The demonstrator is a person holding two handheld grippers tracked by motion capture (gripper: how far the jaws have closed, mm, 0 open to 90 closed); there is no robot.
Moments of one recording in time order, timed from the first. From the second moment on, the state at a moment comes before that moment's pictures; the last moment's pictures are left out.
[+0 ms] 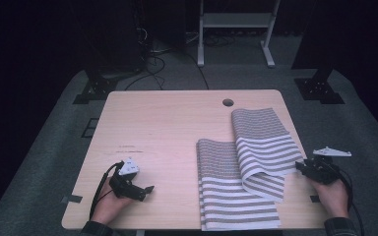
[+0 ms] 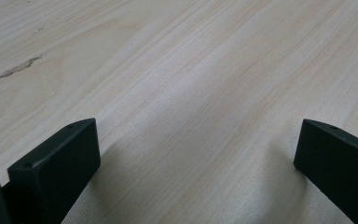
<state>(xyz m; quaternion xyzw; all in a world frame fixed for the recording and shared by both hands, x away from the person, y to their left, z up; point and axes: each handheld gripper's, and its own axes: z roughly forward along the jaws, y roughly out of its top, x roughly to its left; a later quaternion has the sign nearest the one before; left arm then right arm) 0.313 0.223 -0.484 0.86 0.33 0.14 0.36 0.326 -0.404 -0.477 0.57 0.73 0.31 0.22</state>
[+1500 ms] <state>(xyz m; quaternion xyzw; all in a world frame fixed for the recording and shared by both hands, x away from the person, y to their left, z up) 0.313 0.223 -0.484 0.86 0.33 0.14 0.36 0.316 -0.338 -0.400 0.46 0.74 0.39 0.29</state>
